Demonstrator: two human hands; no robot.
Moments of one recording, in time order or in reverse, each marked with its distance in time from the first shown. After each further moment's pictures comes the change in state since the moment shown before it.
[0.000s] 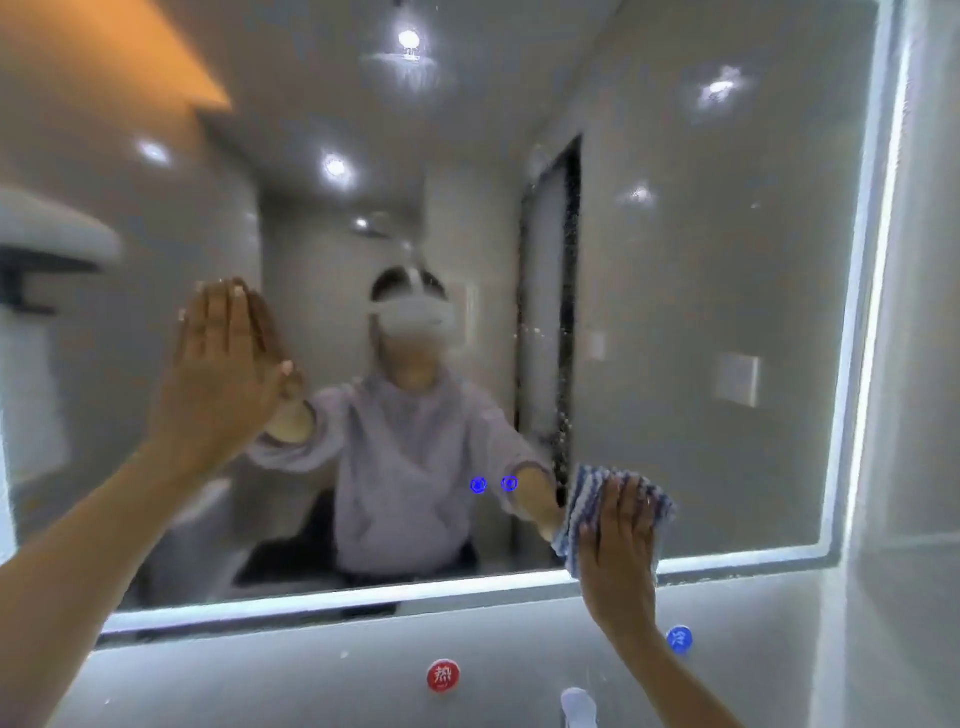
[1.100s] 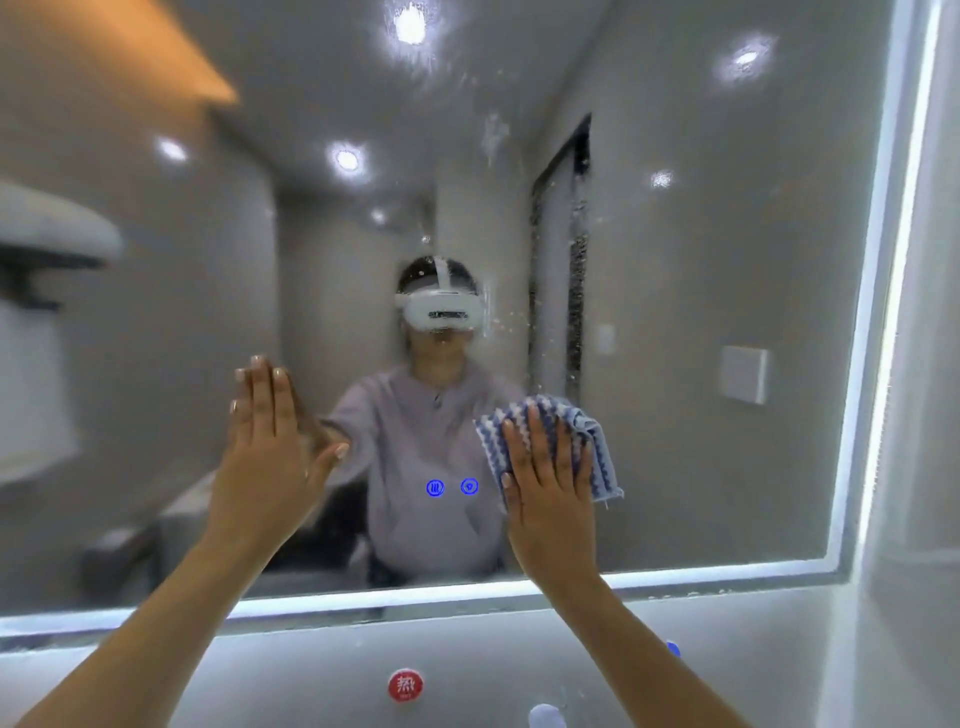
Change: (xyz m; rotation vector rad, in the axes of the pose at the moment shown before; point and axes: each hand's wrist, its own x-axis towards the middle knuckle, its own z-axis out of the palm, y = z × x) left_hand -0.065 0.093 0.030 -0.002 -0.246 -0.023; right_hand 0.047 -0.045 -0.040 0.133 0.208 -0.297
